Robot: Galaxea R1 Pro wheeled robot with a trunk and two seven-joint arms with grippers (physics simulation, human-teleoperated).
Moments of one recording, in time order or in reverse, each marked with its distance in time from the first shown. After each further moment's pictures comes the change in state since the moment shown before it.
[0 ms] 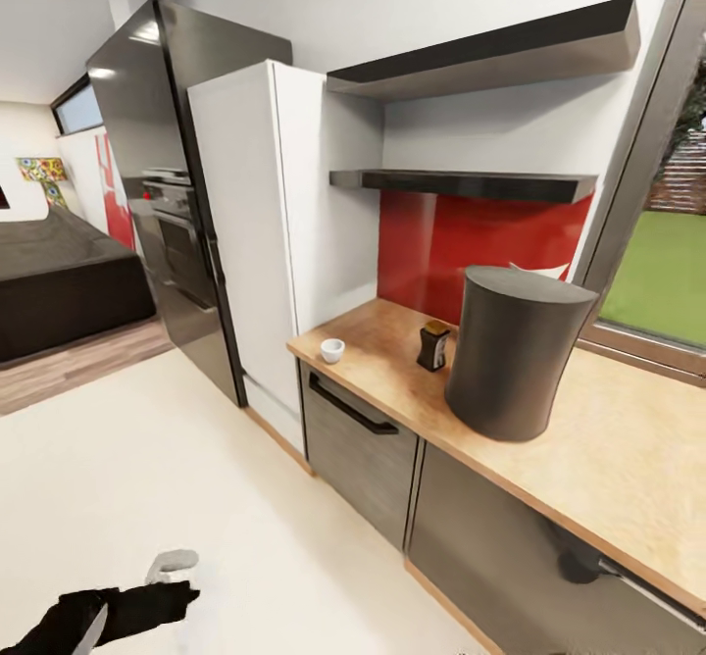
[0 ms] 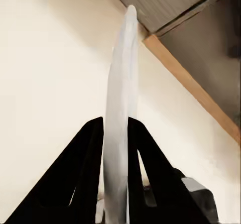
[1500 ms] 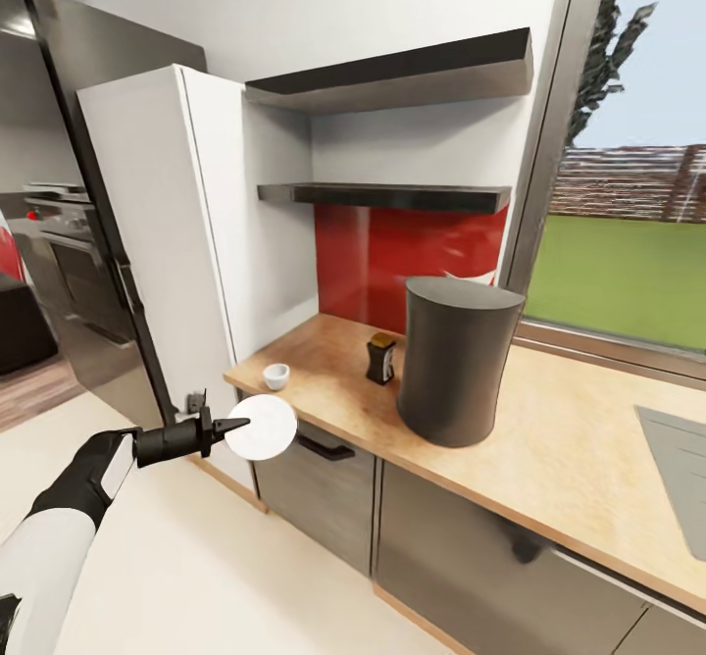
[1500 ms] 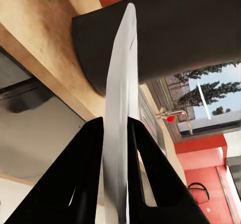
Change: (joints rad) left arm -0.353 -0.008 0.022 -0.156 0.315 0.637 -0.410; right arm 0.000 0.000 -0.001 -0.002 -0.044 0.000 -0.001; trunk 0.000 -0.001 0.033
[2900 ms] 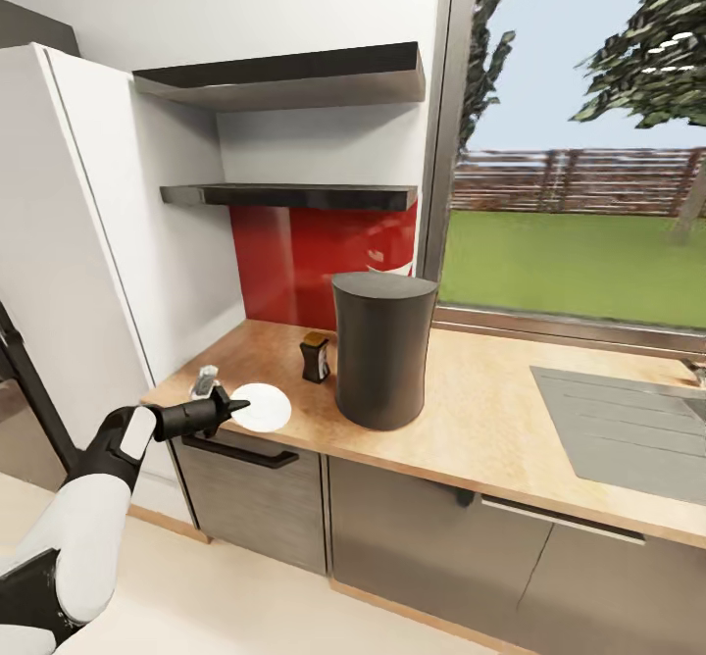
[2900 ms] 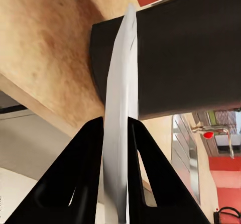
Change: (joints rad) left arm -0.109 -0.122 0.251 0.003 0.055 -0.008 0.590; right arm 0.000 -0.003 0.000 0.001 0.000 0.000 0.000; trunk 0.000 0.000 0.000
